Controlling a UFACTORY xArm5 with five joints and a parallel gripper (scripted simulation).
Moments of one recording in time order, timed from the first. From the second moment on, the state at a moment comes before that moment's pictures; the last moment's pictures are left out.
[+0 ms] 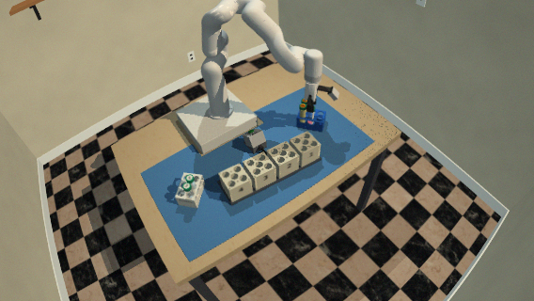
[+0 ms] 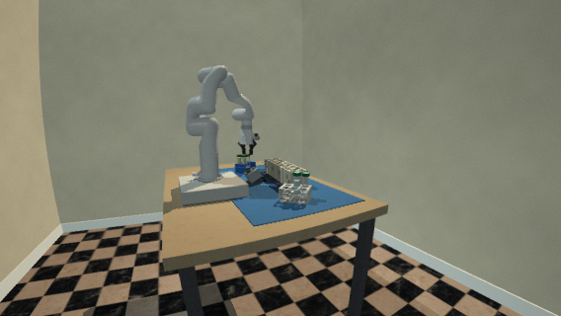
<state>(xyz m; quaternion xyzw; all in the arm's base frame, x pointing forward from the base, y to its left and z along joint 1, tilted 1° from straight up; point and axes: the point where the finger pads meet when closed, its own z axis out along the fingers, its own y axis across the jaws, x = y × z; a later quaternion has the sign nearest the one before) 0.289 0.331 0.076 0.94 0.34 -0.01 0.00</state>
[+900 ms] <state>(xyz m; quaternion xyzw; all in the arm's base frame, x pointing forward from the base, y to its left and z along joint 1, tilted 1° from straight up) 0.289 0.331 0.064 0.94 0.34 -0.01 0.00</state>
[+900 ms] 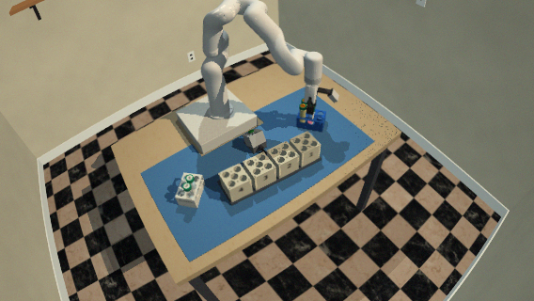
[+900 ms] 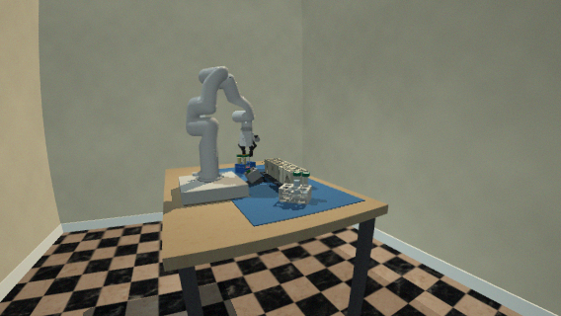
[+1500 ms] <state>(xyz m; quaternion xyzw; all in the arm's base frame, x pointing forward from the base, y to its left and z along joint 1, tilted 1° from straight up) 0.289 0.331 0.055 0.94 0.34 0.00 0.00</state>
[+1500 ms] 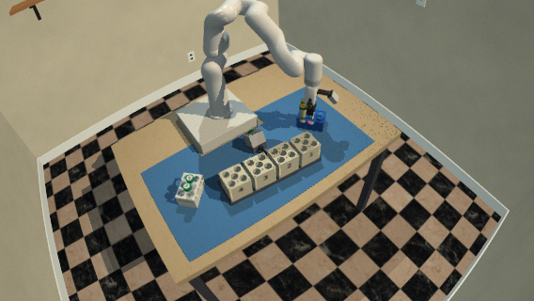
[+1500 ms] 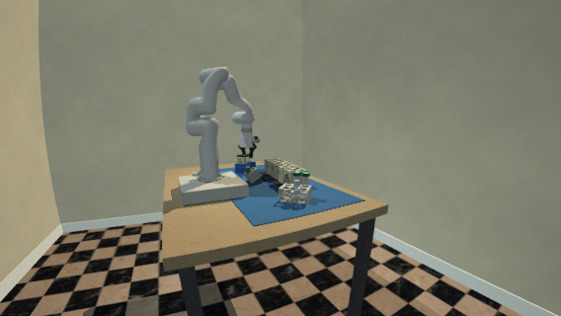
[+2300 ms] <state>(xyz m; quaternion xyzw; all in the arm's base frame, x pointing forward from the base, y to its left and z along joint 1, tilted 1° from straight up) 0.289 0.331 0.057 0.94 0.34 0.00 0.00</state>
